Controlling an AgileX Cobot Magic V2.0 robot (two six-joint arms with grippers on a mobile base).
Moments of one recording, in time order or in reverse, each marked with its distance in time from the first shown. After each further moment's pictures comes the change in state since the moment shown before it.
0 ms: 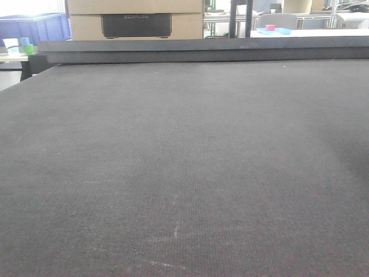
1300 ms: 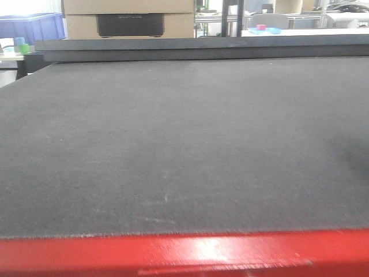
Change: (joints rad) left arm 0.000 0.000 0.000 0.000 0.000 0.000; right arm 0.000 0.000 0.000 0.000 0.000 0.000
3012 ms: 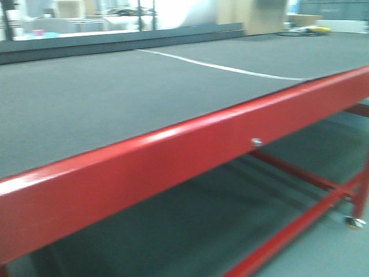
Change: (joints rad) left arm 0.000 -0.002 0.000 0.002 0.000 0.000; right arm 0.000 0.000 0.000 0.000 0.000 0.000
